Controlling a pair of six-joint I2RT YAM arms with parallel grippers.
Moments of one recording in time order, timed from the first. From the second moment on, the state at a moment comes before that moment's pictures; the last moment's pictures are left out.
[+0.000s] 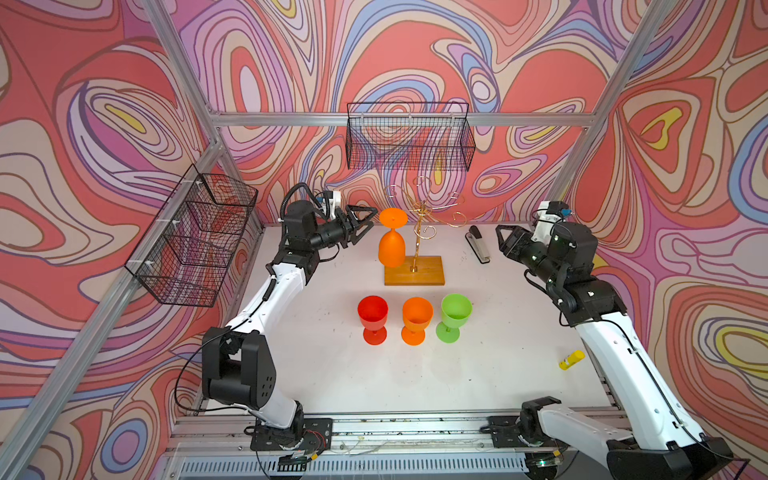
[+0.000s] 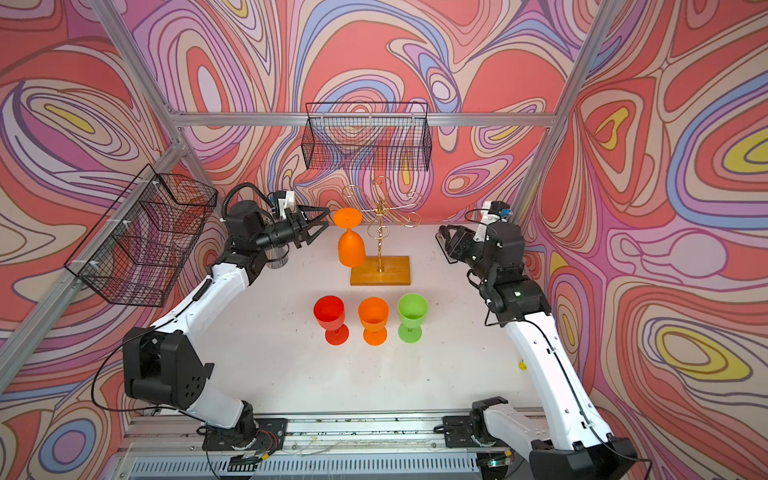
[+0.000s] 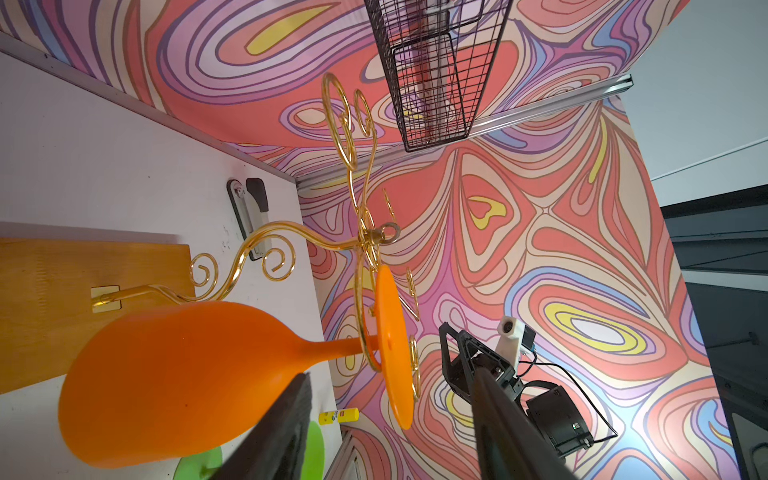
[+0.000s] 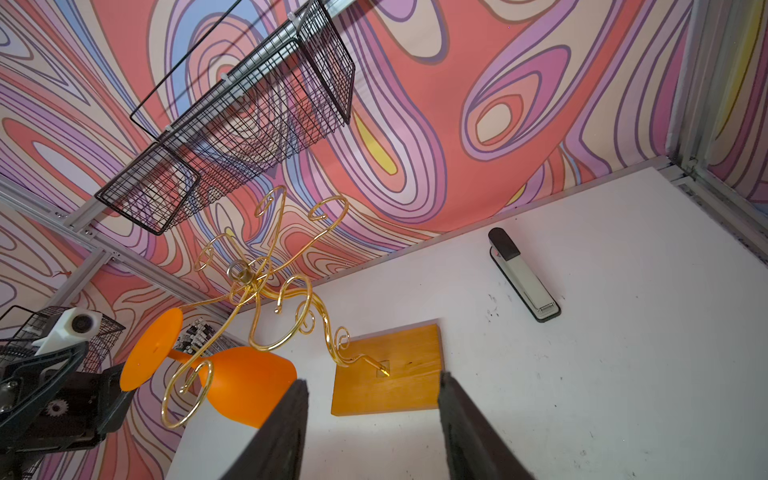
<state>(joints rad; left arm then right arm) -0.17 1.57 1.32 0.19 0.86 -1.23 0.17 1.09 1.25 -0.43 -0.05 0.54</state>
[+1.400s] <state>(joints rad) -0.20 1.61 1.36 0.19 0.89 -1.22 0.17 1.10 1.25 -0.43 -0.05 0.54</state>
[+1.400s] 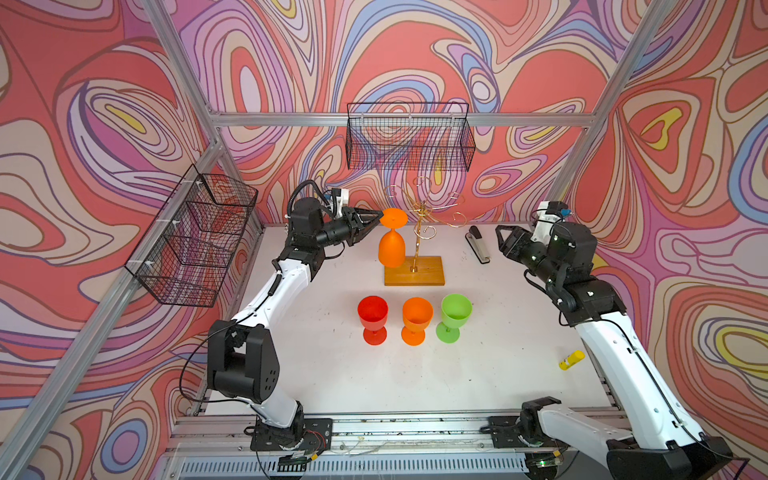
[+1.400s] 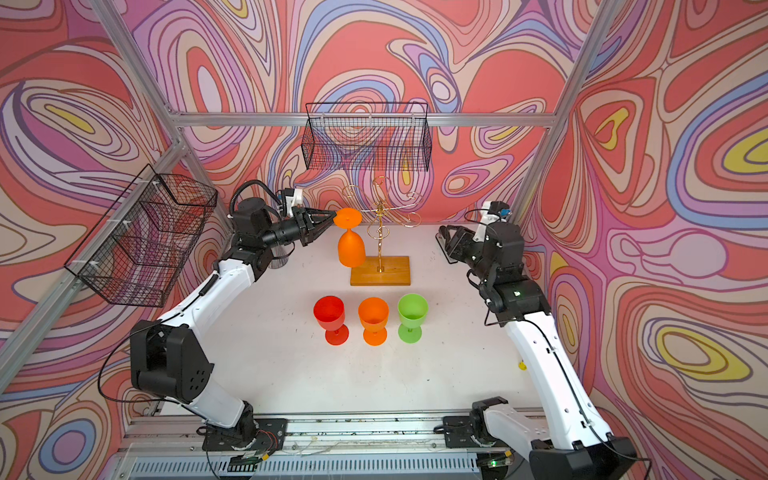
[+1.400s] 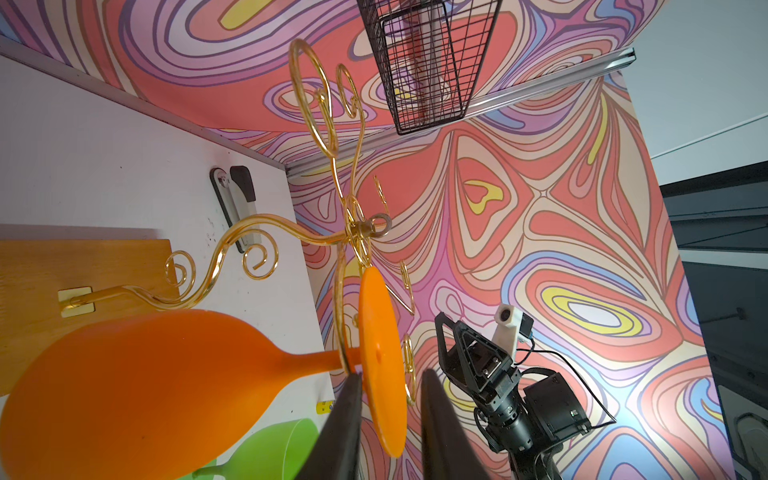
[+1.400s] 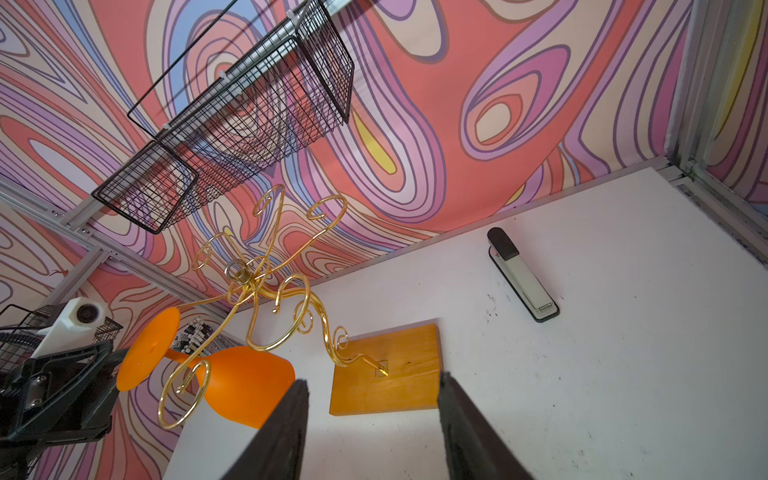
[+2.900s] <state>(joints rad) -0.20 1.62 1.40 0.11 0.91 -1.19 0.17 1.10 1.25 -0.43 -0.05 0.53</state>
